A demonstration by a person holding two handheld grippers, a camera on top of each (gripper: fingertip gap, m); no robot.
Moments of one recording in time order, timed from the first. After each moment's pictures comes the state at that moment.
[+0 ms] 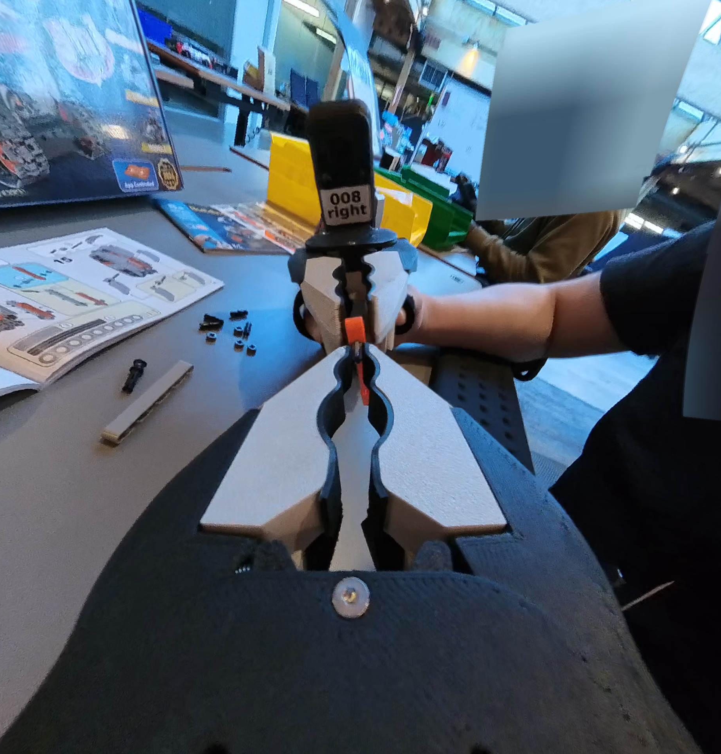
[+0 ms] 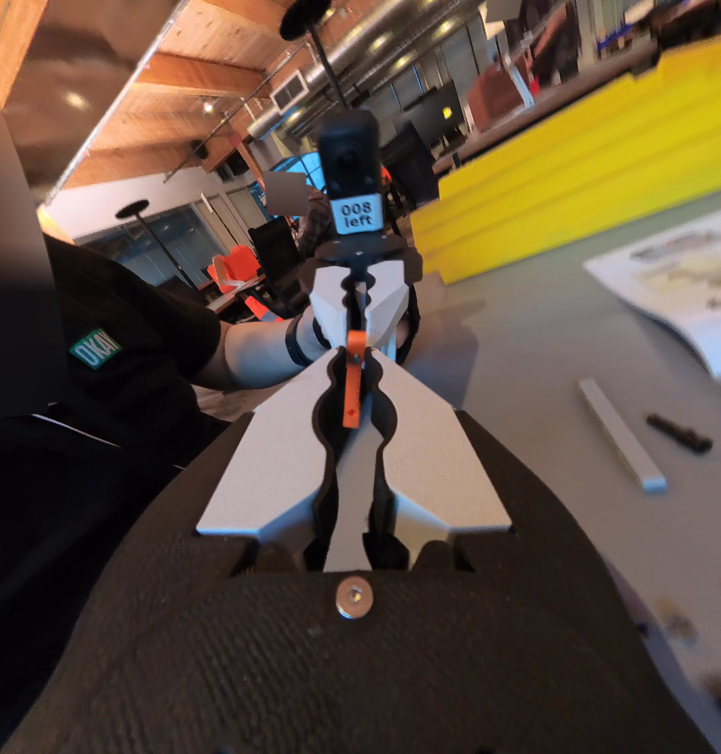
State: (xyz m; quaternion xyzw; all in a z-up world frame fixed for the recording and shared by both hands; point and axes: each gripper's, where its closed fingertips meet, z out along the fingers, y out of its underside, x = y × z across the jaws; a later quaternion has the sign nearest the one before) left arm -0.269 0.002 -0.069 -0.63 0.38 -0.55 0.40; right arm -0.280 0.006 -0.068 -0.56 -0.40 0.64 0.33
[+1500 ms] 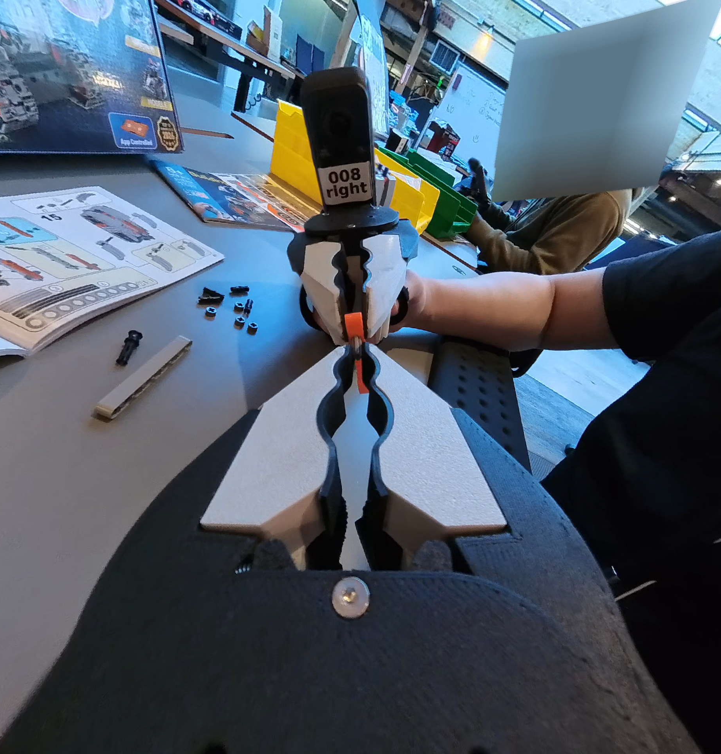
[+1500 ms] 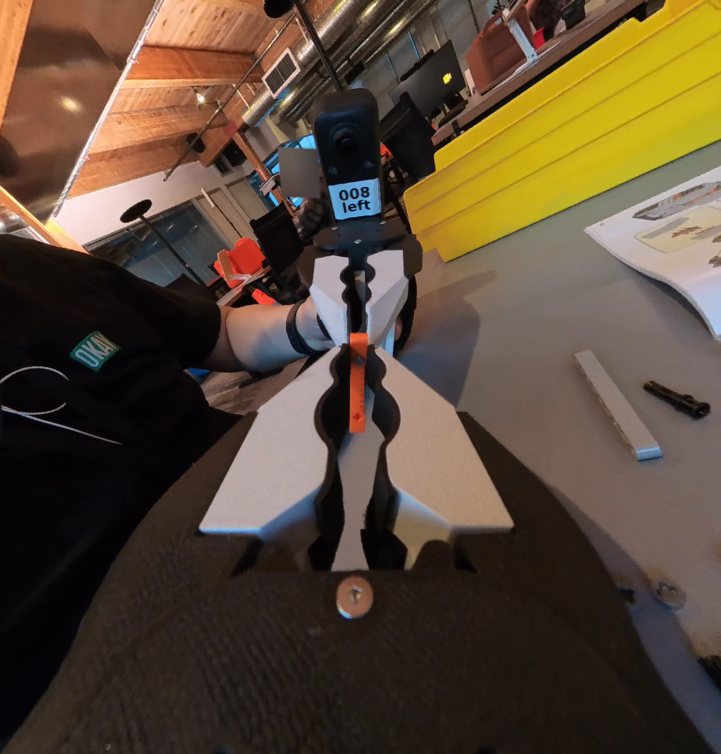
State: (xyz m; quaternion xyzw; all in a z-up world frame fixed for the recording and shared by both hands) left arm -0.269 0.005 -0.081 -0.65 0.37 -0.55 0.37; right arm -0.277 0.009 -0.077 -0.59 -0.39 0.65 0.29
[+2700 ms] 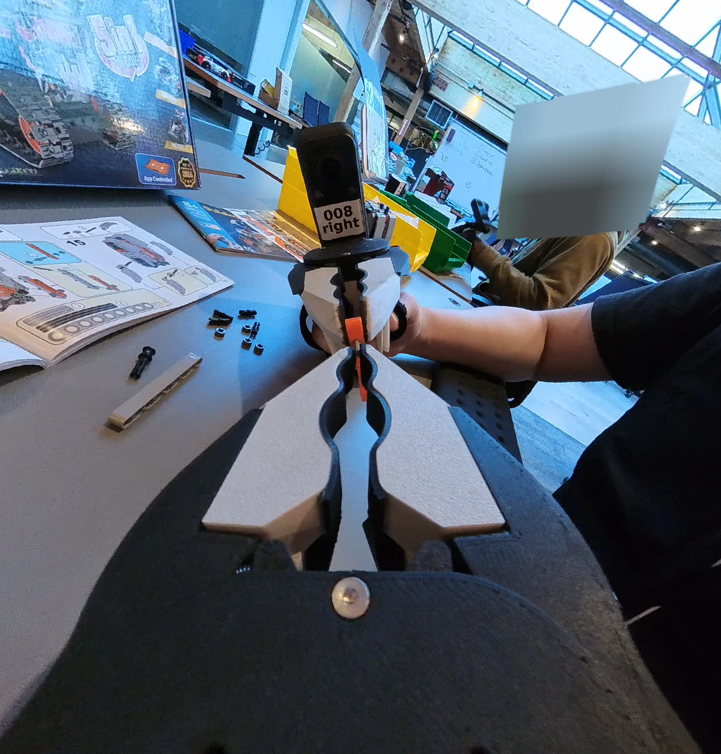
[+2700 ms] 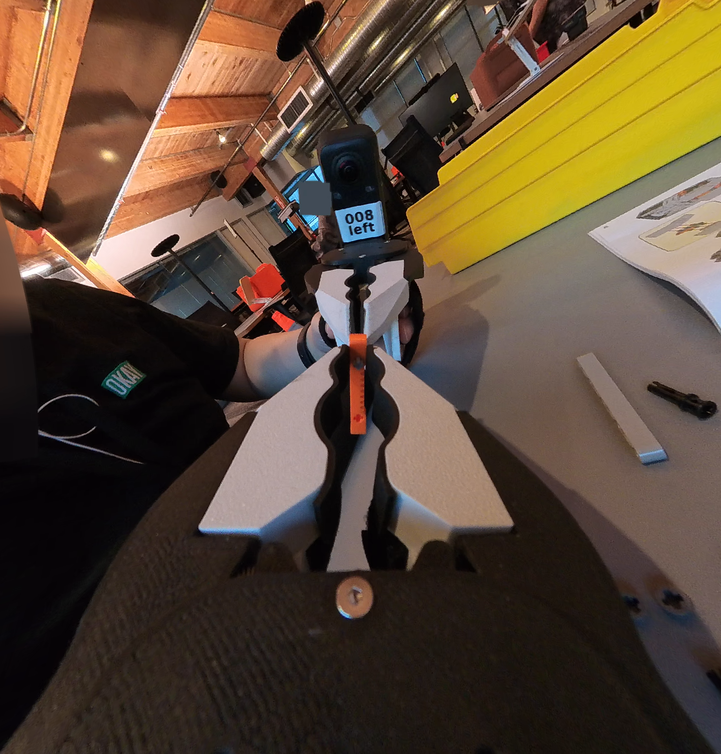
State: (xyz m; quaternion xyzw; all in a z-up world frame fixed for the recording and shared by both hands) left arm -0.273 0.013 -0.071 -0.64 0.34 -0.57 0.39; right arm -0.276 0.016 -0.072 -0.58 -0.35 0.68 0.27
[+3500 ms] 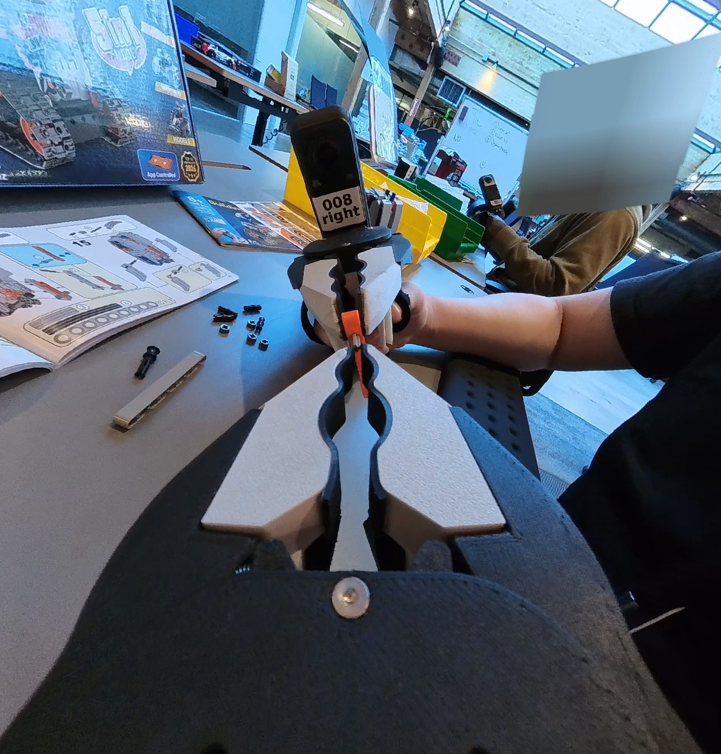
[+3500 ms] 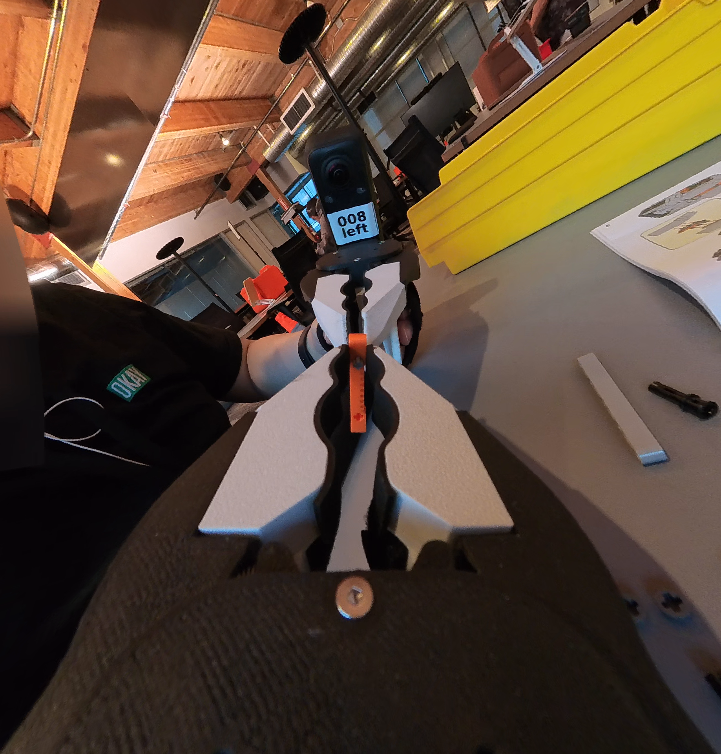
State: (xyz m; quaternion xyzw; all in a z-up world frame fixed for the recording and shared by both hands) left arm -0.270 0.011 -0.075 -0.64 0.35 -0.55 0.40; right arm -0.276 0.017 -0.072 -0.58 -0.35 0.68 0.27
